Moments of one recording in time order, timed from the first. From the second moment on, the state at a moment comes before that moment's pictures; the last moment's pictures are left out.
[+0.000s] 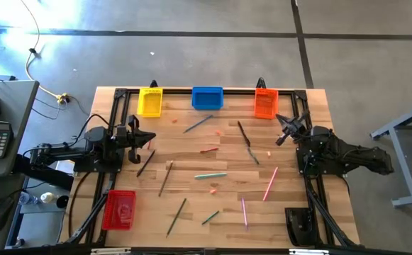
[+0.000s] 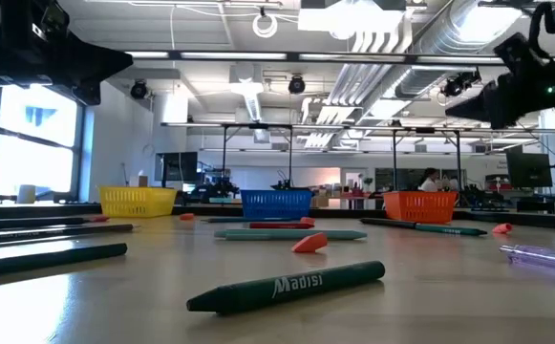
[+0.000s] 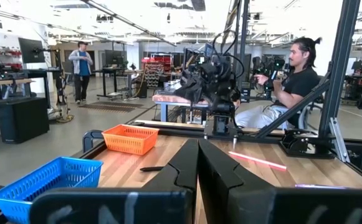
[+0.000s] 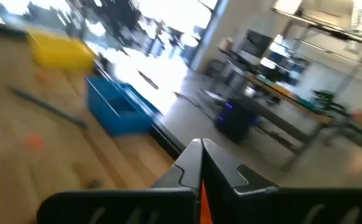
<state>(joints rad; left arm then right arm) 0.22 0.00 0.01 0.13 -0.06 -0.01 -0.18 0.01 0.07 -0.07 0.58 -0.35</state>
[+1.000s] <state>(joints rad) 0.22 0.00 0.01 0.13 -0.06 -0.01 -0.18 0.12 0.07 0.37 0.25 0.00</state>
